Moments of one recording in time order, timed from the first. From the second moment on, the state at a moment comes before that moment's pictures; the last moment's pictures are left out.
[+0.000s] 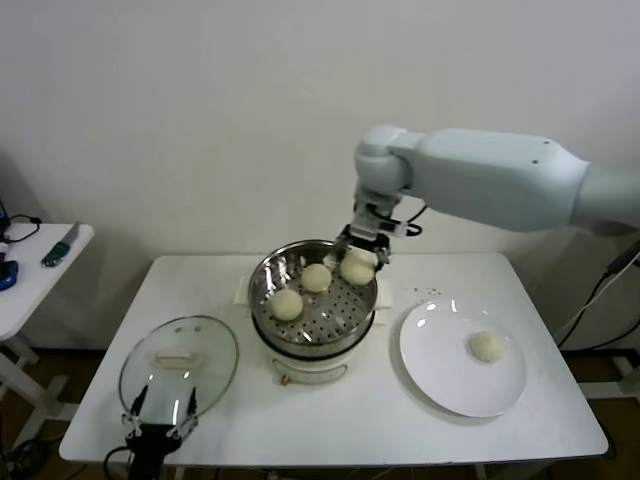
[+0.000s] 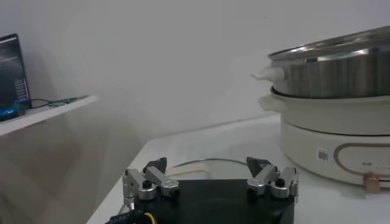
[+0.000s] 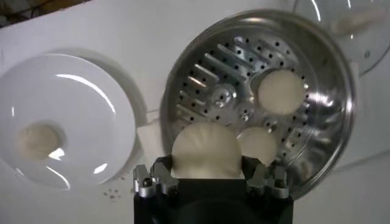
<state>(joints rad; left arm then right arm) 1.79 -1.40 -0.65 -1.95 -0.01 -0.13 -0.08 0.79 1.22 -1.45 1.30 0.09 0.36 -1.18</state>
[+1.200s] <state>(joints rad) 1.79 -1.38 -0.67 -1.93 -0.04 -0.14 -0.08 0.59 1.45 -1.44 1.19 -0.07 0.50 -1.21</state>
